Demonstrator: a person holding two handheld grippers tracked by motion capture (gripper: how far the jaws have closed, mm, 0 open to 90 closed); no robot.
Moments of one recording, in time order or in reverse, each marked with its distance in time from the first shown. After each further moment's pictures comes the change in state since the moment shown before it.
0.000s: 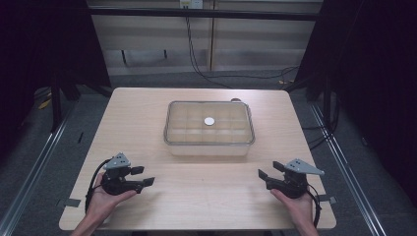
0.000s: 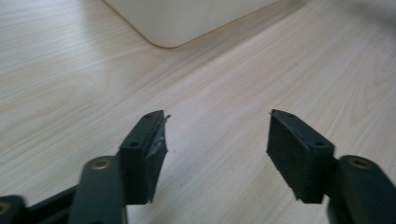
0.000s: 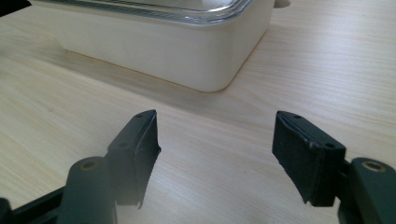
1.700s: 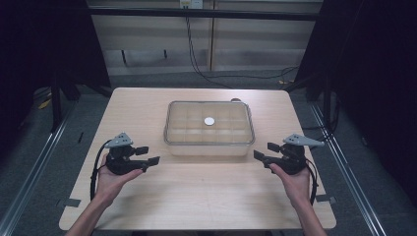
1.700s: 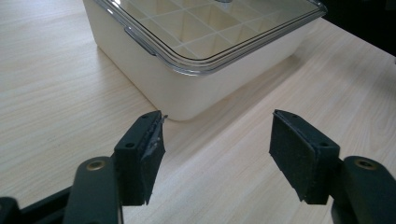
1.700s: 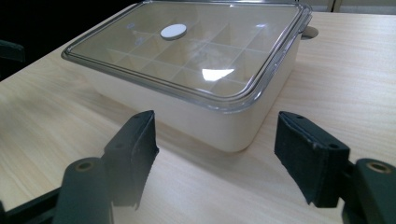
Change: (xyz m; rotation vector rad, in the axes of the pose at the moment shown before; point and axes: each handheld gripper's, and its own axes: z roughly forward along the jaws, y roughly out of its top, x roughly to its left) left arm 0.011 0.052 0.005 -0.092 0.007 -0.021; right arm -0.008 0.068 0.013 0.013 0.110 0.052
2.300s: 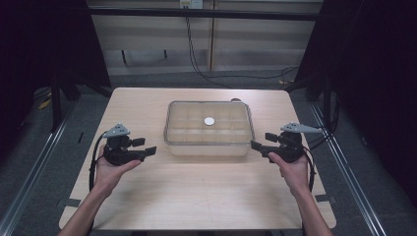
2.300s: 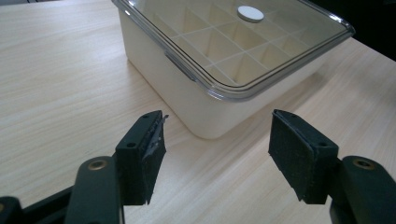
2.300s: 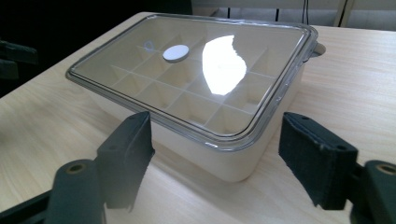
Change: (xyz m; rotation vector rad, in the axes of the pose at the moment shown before) left arm 0.021 0.018 0.000 -0.011 0.047 -0.039; right arm -0.008 0.027 0.013 0.006 0.033 -0.002
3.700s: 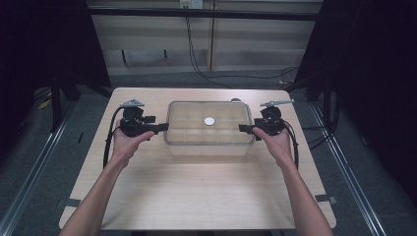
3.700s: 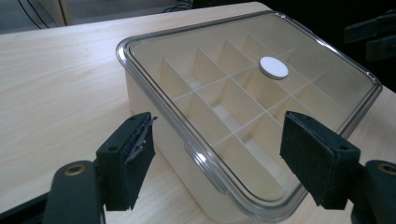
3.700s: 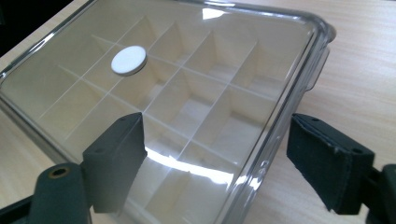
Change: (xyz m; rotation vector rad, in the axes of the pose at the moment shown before) left arm 0.023 0.062 0.053 0.003 -0.018 -0.033; right arm -0.029 0.046 0.078 0.189 -0.021 0.038
